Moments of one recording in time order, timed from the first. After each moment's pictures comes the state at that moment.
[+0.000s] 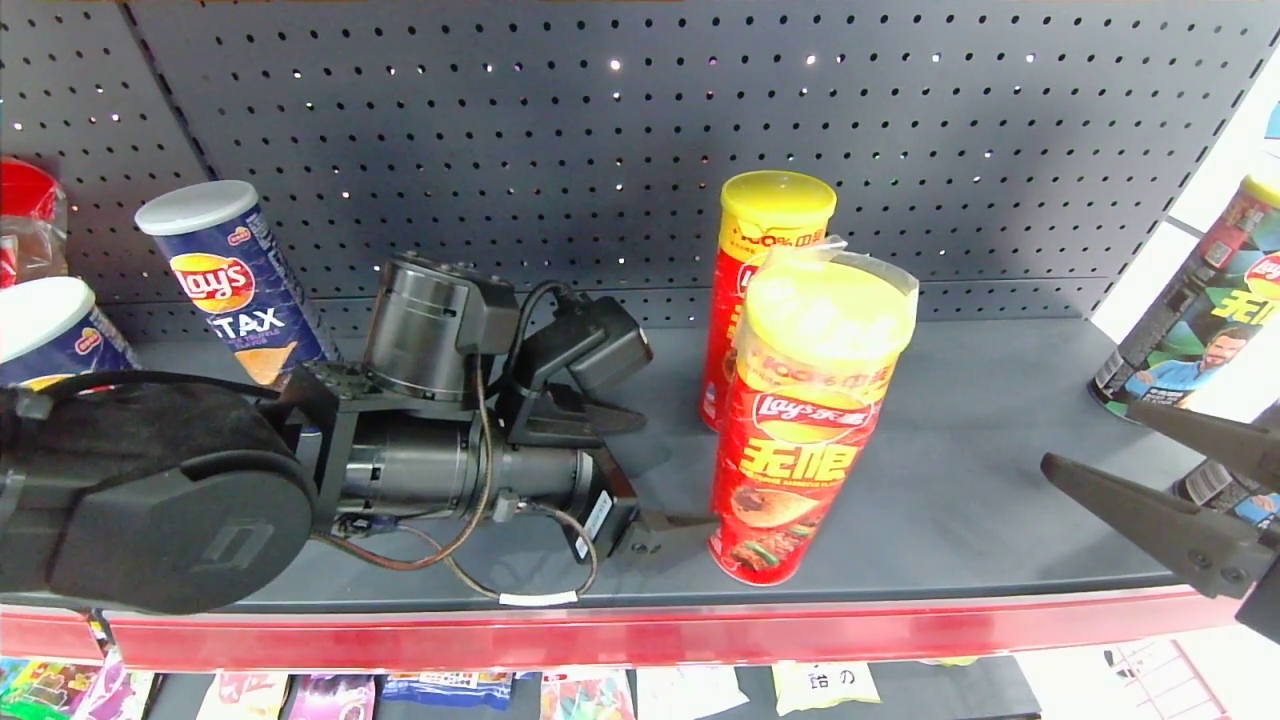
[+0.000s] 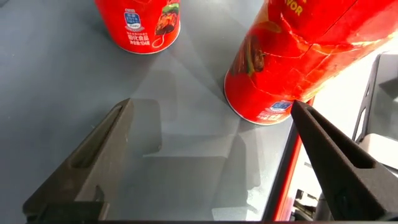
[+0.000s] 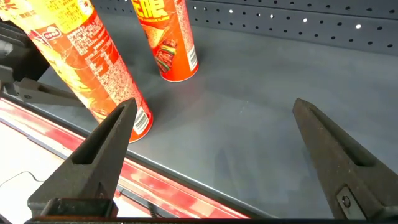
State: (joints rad) left arm -0.69 1.74 -0.99 -0.27 -0.37 0.23; right arm 0.53 0.95 -0.47 -0.39 -0.05 0.04
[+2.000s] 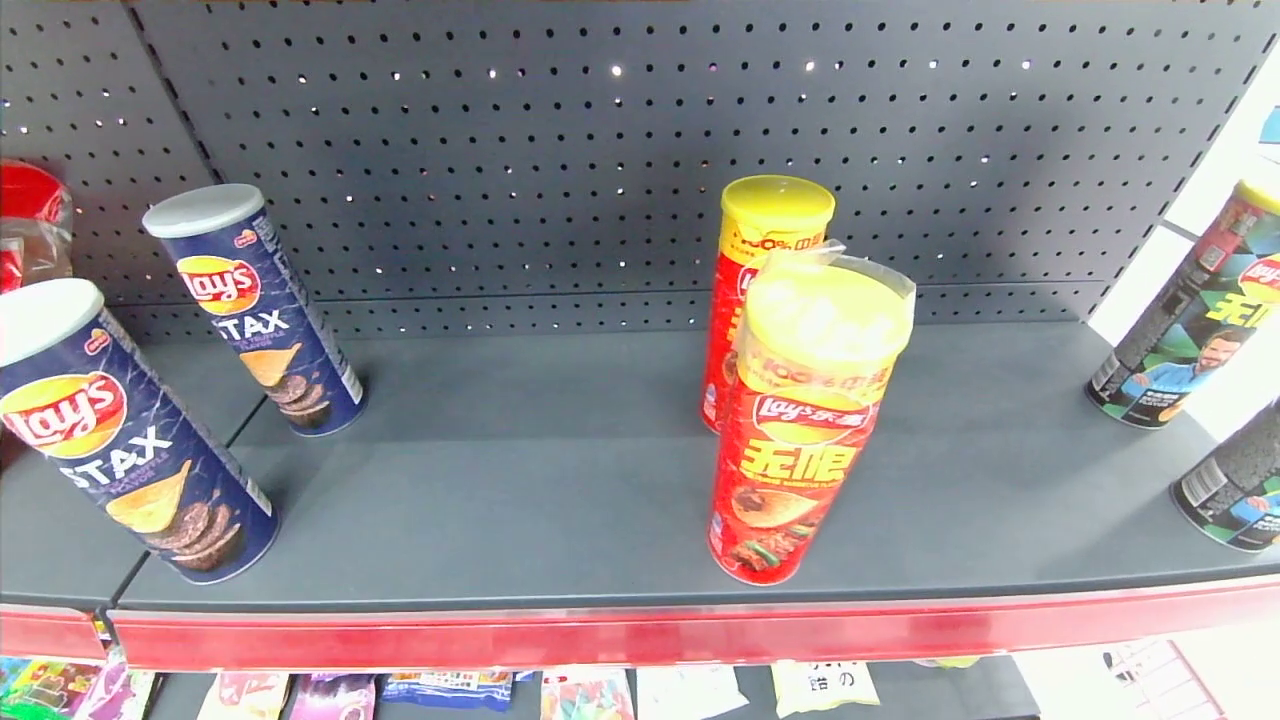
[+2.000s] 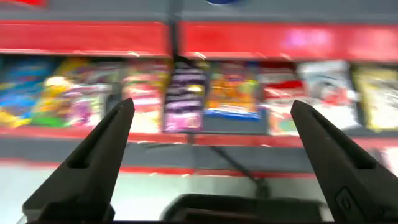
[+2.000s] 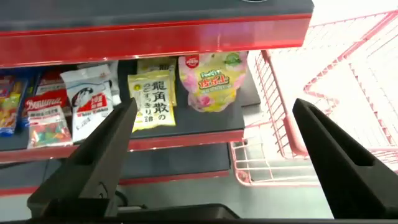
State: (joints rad) left arm -0.01 0.11 -0.44 0.62 0.01 -0.02; right arm 0.07 0.13 -0.43 0.58 -0.15 0.03
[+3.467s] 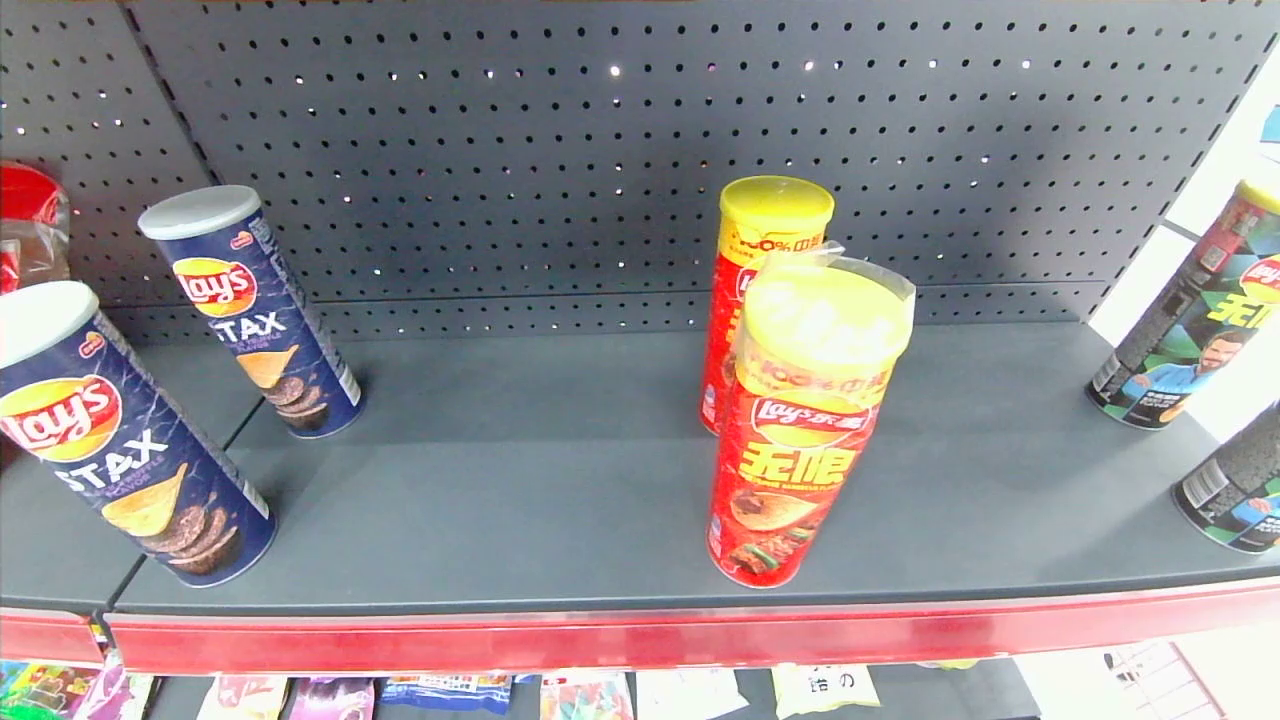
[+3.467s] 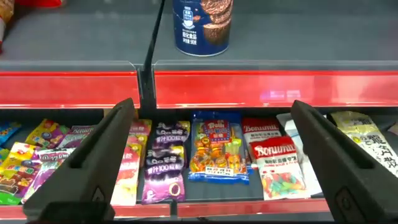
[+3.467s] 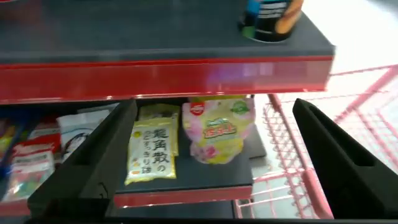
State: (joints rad) left arm 0.00 0.00 0.00 0.00 -0.02 -0.02; right arm 0.05 0.08 0.00 -0.06 -0.11 -0.03
